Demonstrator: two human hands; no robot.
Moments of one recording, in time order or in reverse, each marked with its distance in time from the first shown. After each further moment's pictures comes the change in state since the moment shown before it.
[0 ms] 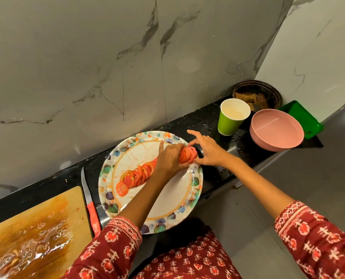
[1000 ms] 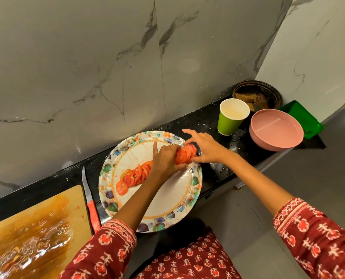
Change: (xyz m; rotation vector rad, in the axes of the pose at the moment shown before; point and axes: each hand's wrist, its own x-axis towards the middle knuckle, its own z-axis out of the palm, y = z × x) left_hand -0.009 -0.008 -0.001 0.038 0.039 -0.023; right_hand 0.004 -0.011 -0.009 -0.049 -0.065 -0.037
